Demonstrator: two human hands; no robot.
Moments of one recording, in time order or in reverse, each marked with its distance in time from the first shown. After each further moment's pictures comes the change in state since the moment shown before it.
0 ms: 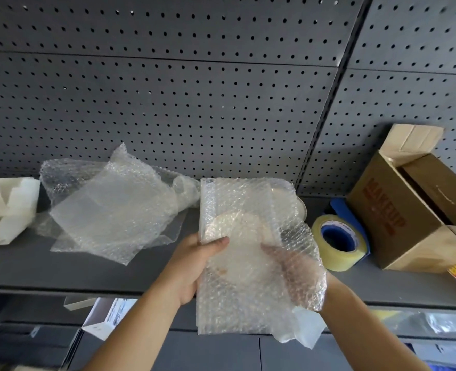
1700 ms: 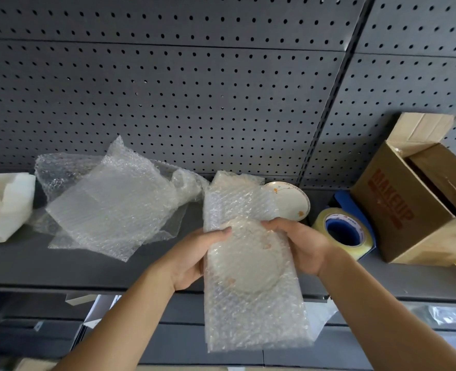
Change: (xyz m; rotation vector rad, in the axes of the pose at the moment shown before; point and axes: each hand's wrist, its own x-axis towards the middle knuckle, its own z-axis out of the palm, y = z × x) left_hand 0.017 0.007 -0.011 0.052 -0.316 -0.117; right_hand 0.052 -0.028 -0.015 0.010 -0.093 0.108
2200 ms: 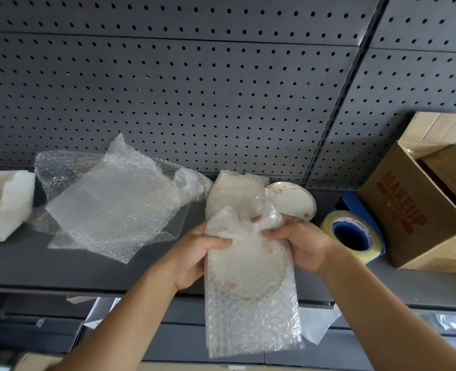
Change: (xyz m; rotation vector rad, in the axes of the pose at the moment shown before) left_hand 0.021 -0.008 -0.018 -0.059 -0.001 0.093; right_hand 0.033 -0.001 -0.007 -0.037 -0.099 -0.165
